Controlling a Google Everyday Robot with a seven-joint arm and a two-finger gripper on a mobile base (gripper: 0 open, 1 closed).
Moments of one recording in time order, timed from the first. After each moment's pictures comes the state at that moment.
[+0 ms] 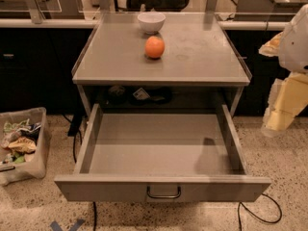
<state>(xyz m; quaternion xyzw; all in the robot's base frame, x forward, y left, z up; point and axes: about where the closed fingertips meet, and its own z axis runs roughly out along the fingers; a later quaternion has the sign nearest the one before) 0.438 -0.217 0.977 -0.60 0.78 -0.04 0.16</state>
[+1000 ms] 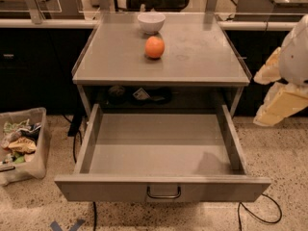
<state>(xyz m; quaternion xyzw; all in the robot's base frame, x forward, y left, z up) 0.429 -0.215 0.969 -0.61 0.78 -0.06 0.16</state>
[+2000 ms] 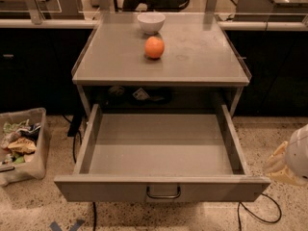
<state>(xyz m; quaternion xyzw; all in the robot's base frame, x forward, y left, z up) 0.365 -0.273 0.814 -0.53 0.83 -0.03 0.15</state>
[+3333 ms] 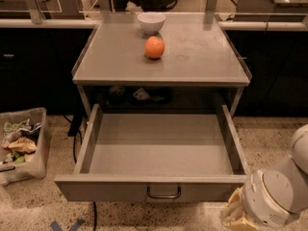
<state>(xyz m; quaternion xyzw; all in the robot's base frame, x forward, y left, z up) 0.298 -0.180 0.722 -0.60 0.77 0.16 0.11</state>
